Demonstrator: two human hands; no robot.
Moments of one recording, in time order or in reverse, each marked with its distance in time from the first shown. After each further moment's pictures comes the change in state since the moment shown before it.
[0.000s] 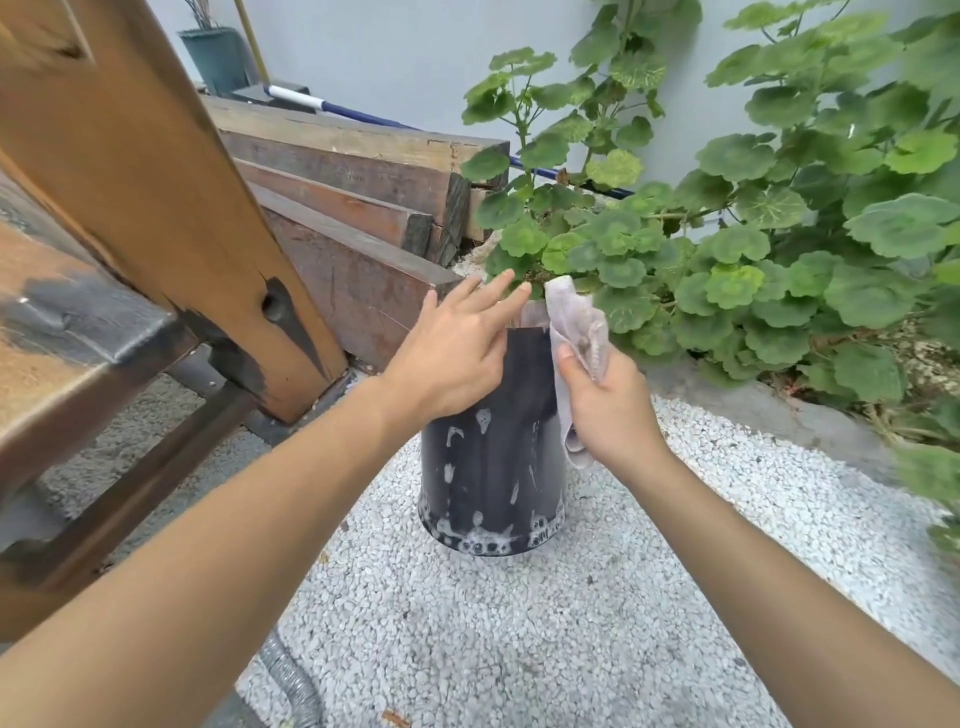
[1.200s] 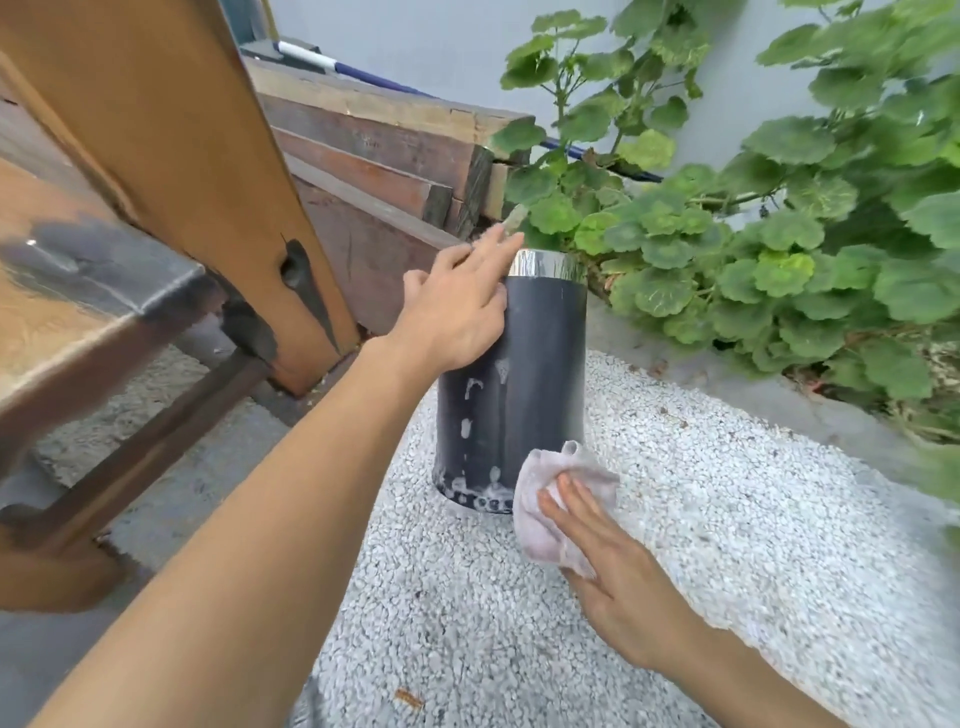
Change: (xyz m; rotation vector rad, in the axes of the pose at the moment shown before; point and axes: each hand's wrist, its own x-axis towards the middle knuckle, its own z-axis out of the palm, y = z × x) left_hand -0.002 -0.043 0.002 -0.149 0.050 -0.176; right_hand -0.124 0.095 0.012 -0.543 -0.606 -0.192
